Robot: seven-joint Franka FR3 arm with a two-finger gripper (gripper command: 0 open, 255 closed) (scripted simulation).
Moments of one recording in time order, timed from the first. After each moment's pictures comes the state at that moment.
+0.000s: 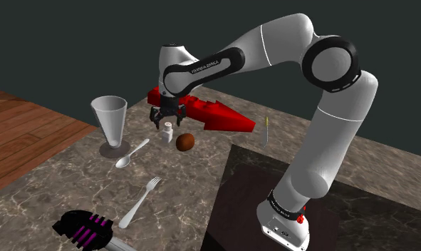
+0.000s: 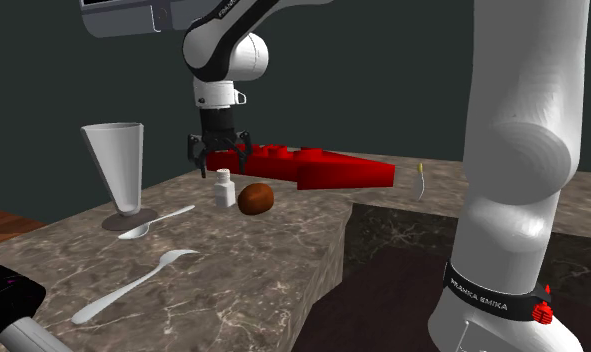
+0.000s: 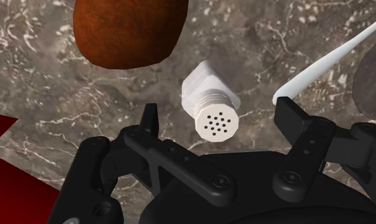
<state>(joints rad) 0.07 0.15 0.18 -2.05 -0.04 2.16 0.66</state>
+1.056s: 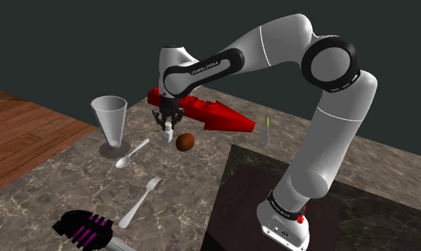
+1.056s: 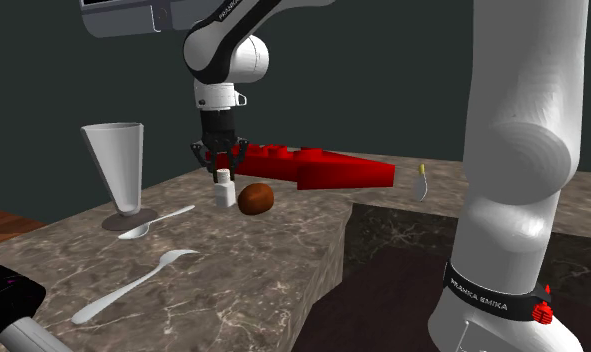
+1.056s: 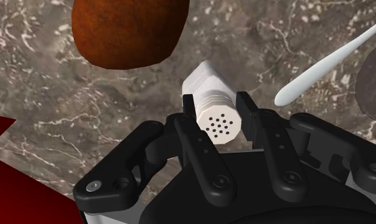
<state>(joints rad) 0.07 0.15 0.18 -2.05 -0.04 2.17 0.66</state>
